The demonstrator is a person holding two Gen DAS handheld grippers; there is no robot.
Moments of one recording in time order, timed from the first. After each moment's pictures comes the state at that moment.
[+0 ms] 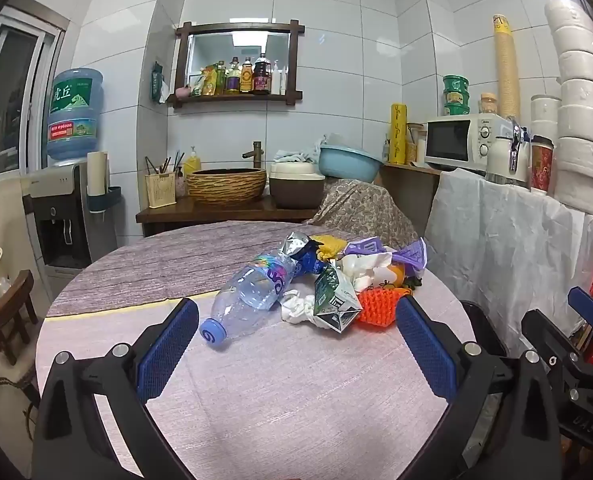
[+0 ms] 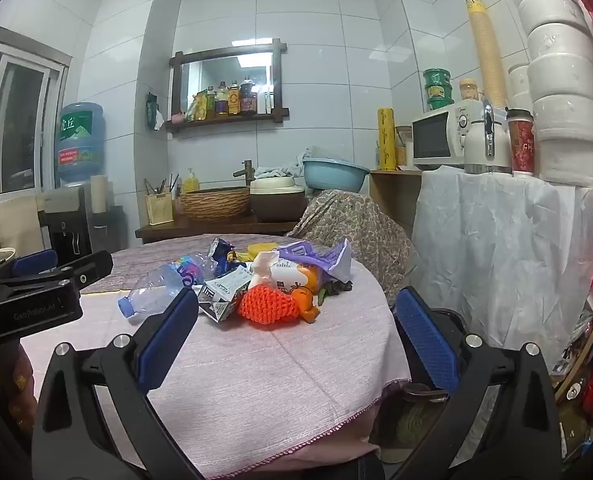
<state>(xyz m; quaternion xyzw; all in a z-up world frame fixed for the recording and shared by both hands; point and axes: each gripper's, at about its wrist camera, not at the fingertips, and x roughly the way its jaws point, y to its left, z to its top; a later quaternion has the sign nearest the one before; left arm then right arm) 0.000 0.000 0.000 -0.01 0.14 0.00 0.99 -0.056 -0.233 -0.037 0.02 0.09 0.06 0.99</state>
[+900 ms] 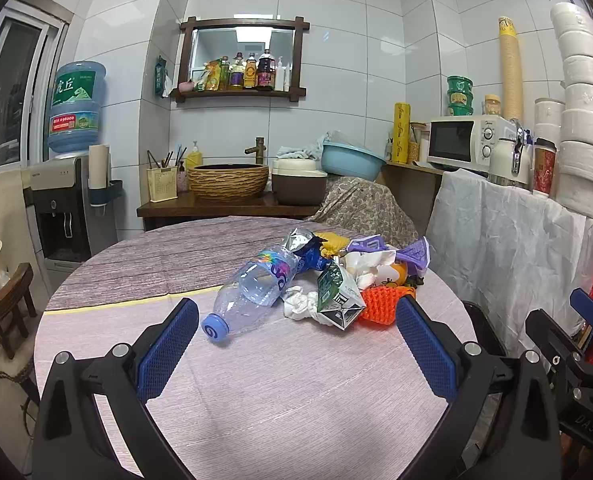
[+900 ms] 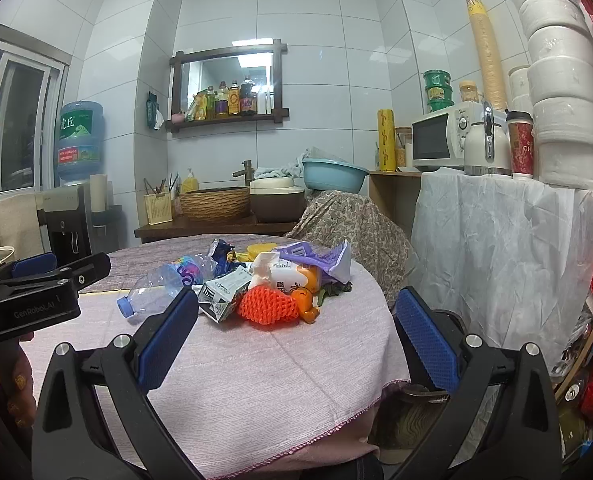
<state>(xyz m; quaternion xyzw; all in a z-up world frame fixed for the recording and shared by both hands) 0.001 0.006 -0.002 -0.02 0.15 0.00 0.99 -0.056 -0.235 -0.039 0.02 0.09 0.06 0.99</state>
